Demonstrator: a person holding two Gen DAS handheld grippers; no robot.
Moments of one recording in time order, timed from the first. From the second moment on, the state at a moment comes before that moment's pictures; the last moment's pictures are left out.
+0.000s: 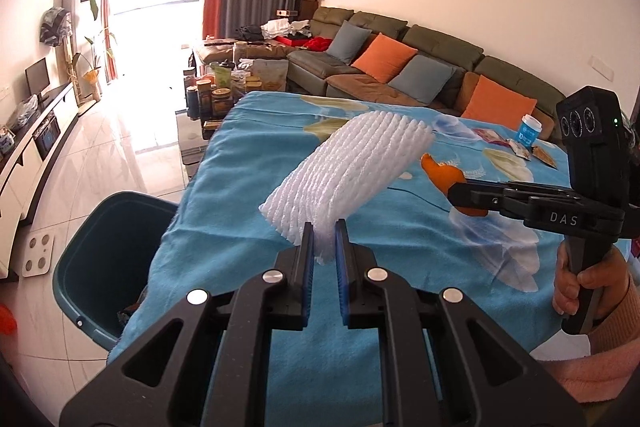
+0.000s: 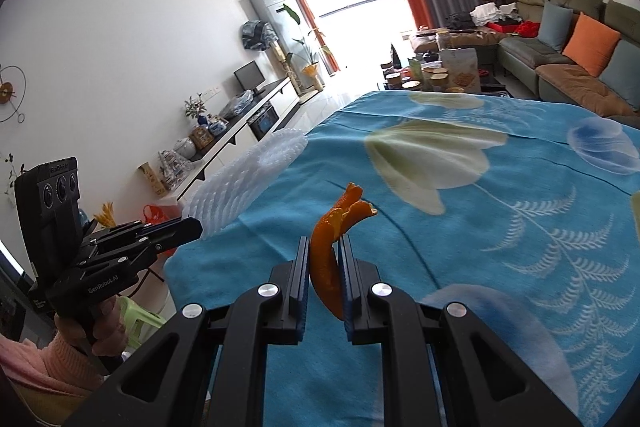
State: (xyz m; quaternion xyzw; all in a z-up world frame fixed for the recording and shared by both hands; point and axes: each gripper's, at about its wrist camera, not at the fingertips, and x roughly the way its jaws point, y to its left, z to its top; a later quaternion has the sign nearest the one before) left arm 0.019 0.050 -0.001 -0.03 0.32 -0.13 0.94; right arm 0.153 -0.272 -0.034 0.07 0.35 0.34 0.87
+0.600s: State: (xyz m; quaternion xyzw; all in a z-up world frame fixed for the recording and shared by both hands) left arm 0.005 0.074 -0.002 -0.04 0.32 -0.09 0.94; right arm 0.155 -0.230 -0.032 0.06 0.36 0.38 0.85
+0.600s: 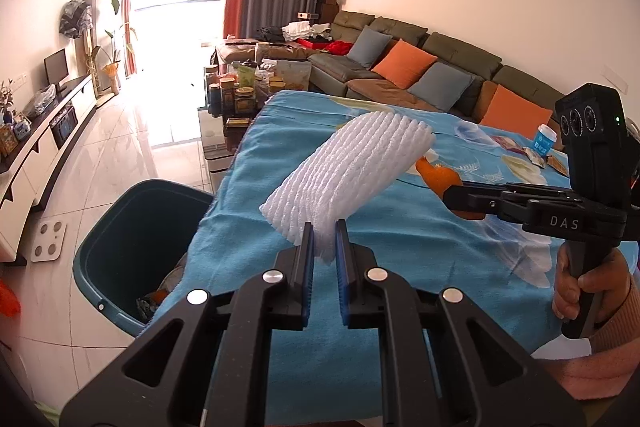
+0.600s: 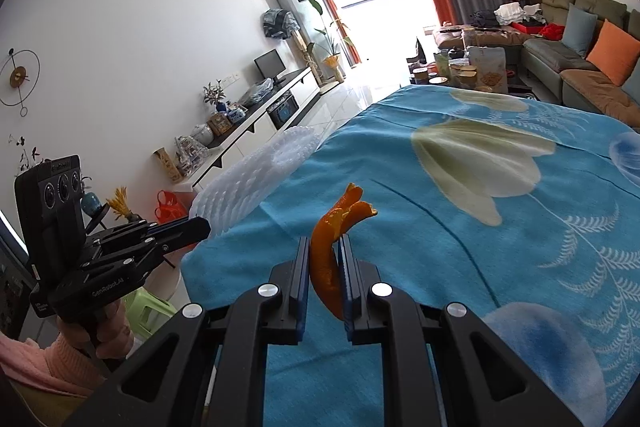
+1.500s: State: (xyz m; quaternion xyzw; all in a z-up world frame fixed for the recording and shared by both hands) left arm -0.003 0.145 -0.004 -0.08 0.31 0.00 0.95; right arm 0.168 -0.137 -0.029 0.02 0.37 0.45 0.81
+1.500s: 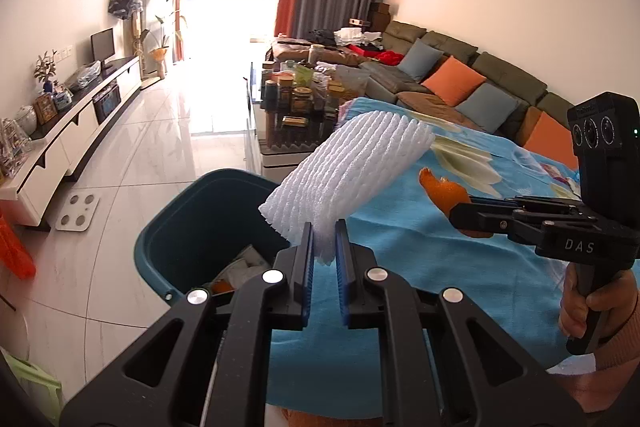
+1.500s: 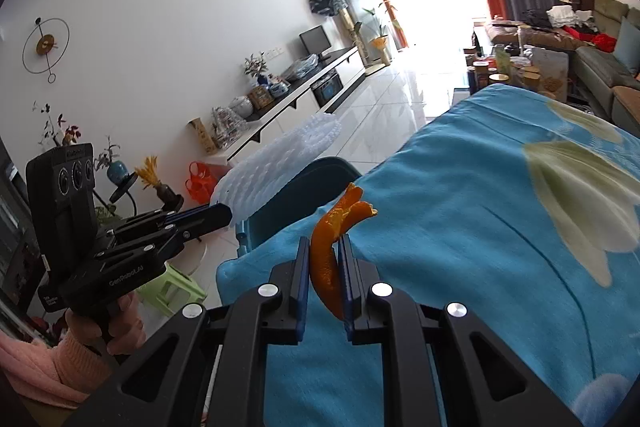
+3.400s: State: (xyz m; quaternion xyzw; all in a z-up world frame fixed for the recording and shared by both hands) left arm 0.046 0.206 -0.053 -0.12 0.37 0.08 0.92; right arm 0.200 -0.006 -0.054 -0.03 0.44 0.48 0.76
